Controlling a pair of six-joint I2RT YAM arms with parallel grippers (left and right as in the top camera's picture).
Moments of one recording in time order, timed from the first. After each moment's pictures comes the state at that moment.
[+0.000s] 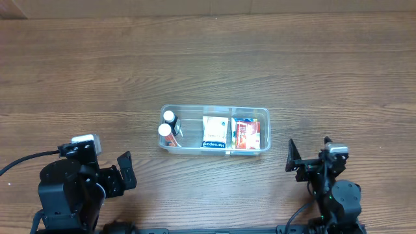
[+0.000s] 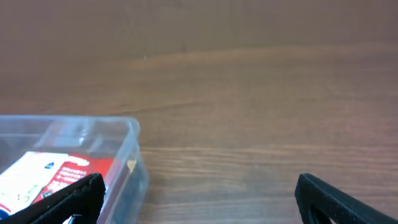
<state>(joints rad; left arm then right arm) 0.05 0.59 1.02 -1.18 0.02 -0.16 0.14 0.02 0.13 -0.36 0.03 0.11</state>
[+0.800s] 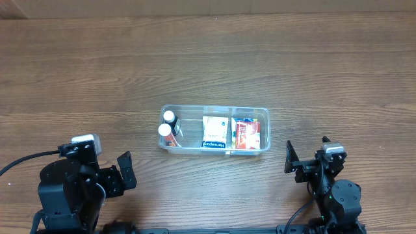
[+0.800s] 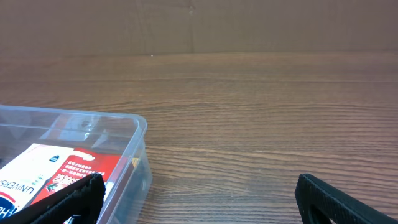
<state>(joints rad) 0.05 0.59 1.03 -1.18 0.02 -0.16 0.14 0.01 0.13 -0.36 0.00 0.07</state>
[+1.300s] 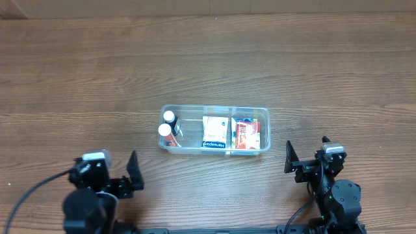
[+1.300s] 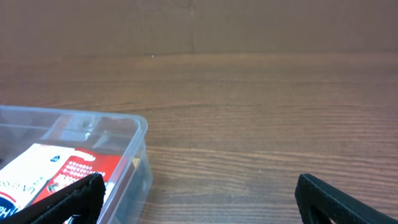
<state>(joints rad) -0.04 0.20 0.57 -0.78 -0.06 -0.15 0.14 0.01 0.12 -0.36 0.00 0.07</state>
